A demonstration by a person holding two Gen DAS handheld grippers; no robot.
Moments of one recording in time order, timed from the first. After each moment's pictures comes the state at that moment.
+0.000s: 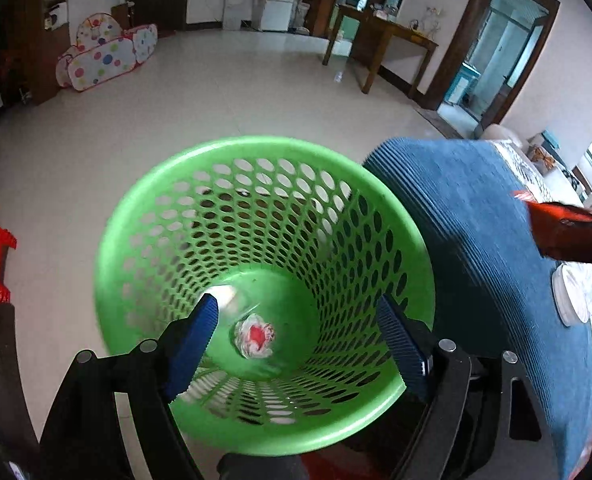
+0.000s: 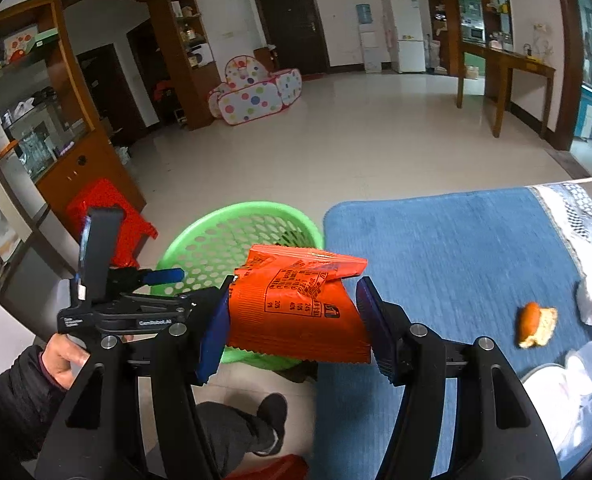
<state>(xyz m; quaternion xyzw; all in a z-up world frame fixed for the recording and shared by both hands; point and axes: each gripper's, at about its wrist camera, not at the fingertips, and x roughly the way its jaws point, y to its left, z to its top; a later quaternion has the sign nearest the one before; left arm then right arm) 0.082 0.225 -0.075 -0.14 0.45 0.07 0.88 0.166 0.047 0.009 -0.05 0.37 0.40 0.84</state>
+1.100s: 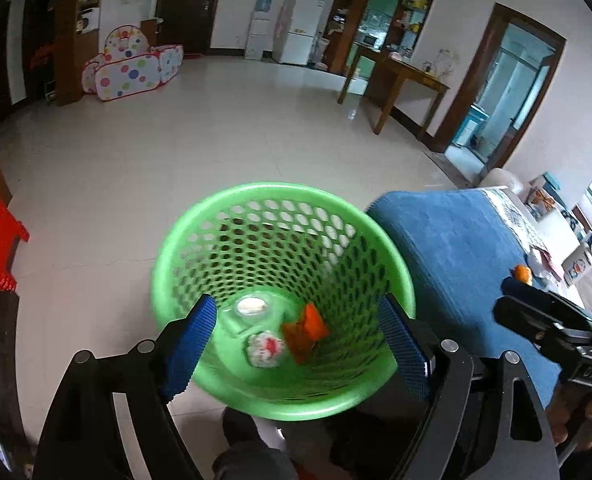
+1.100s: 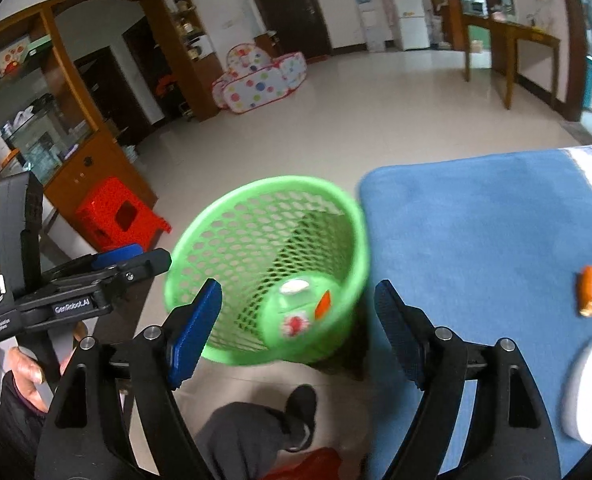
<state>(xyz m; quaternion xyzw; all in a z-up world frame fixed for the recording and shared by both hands) 0.041 0.231 -0.027 -0.17 0.39 0.10 0.90 0.162 0.040 -0.007 -0.03 0.40 0.39 0.83</state>
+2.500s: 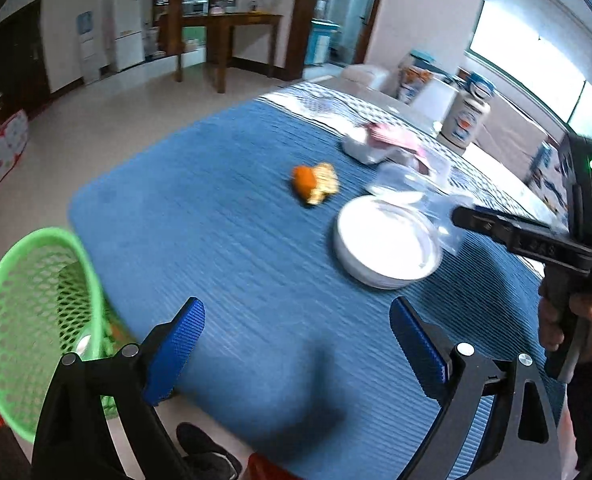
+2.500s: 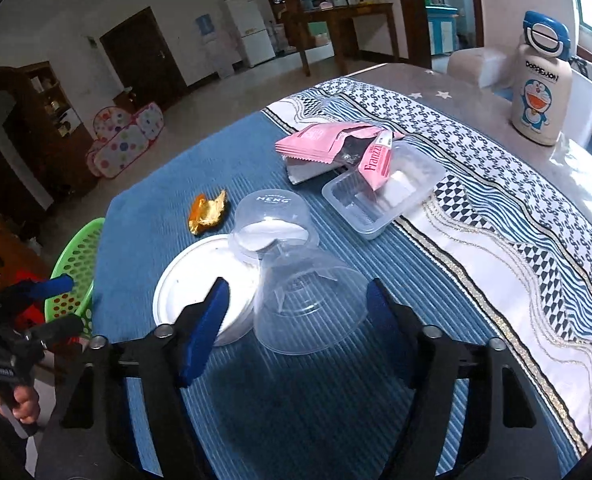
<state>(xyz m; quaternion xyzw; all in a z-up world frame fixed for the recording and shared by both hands) 0.115 -0.044 -0.032 0.00 0.44 -0.15 0.88 0.191 -0.254 -0.040 0.07 0.42 0.18 0.89</state>
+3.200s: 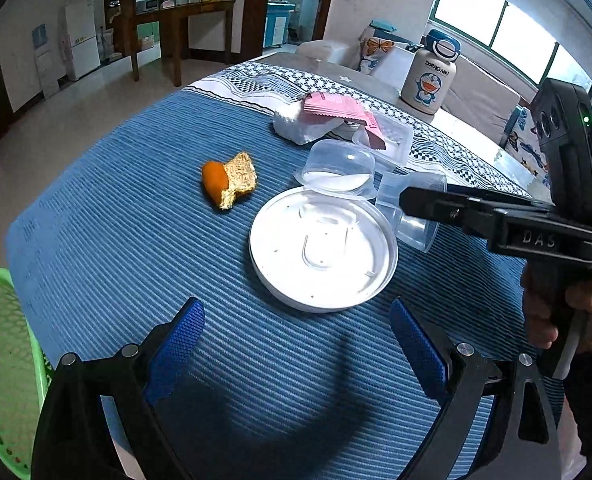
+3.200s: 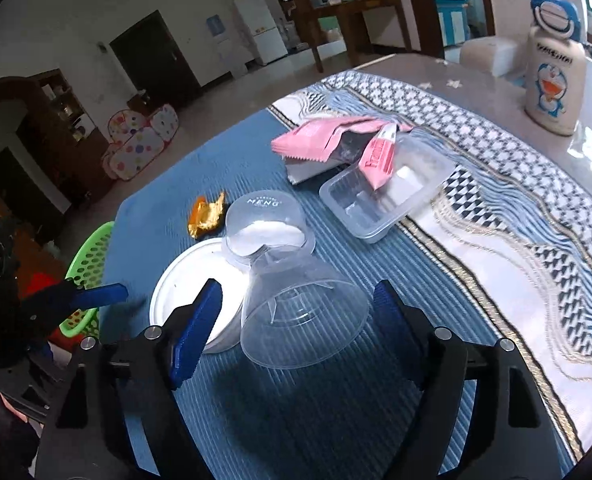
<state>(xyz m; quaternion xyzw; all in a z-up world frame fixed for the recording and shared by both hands) 0.144 -0.106 -0.051 0.03 0.46 -0.20 0.86 0.206 -0.264 -0.046 0.09 0.42 0.21 0.88</state>
